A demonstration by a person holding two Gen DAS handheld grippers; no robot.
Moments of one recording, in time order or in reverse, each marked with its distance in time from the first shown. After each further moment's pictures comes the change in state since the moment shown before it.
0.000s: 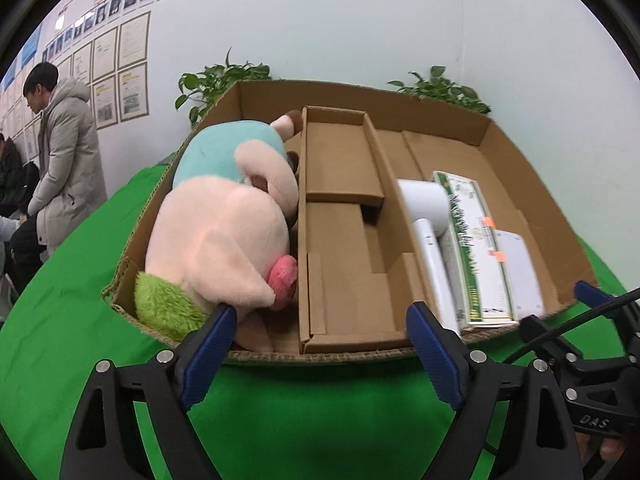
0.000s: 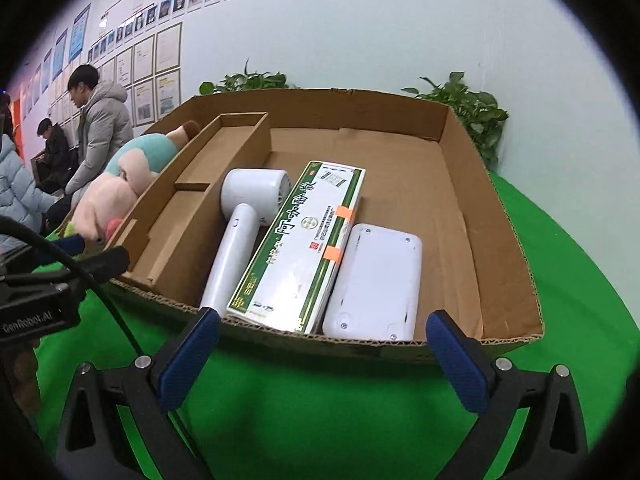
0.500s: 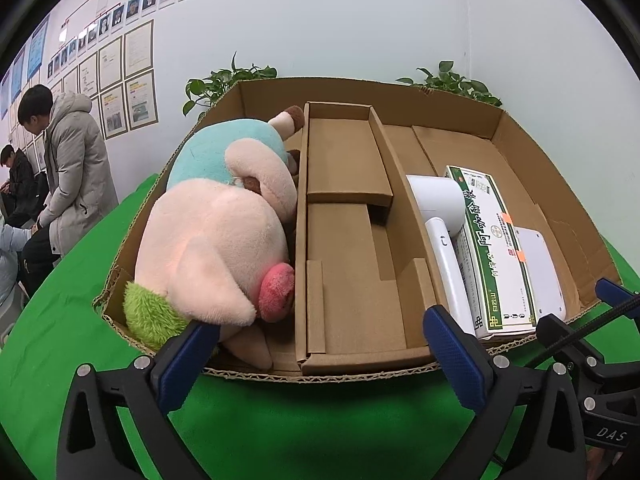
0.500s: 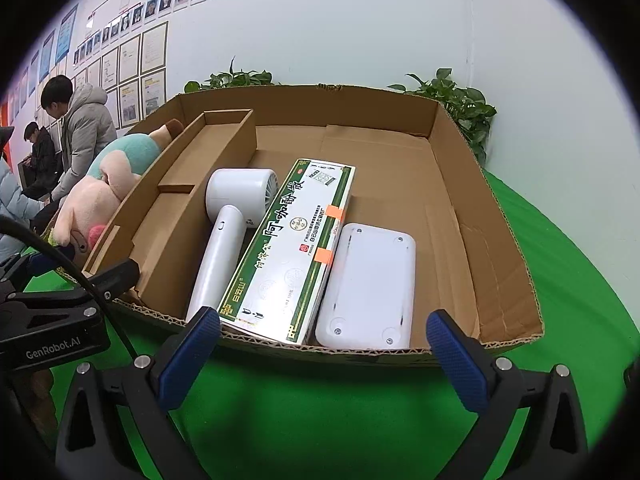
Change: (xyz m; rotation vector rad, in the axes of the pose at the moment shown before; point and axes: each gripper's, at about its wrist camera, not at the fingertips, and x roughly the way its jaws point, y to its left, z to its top) left arm 0.018 -0.014 0.002 0.022 0.003 0.048; right arm 0.008 -0.002 0.003 0.018 0.013 -0.038
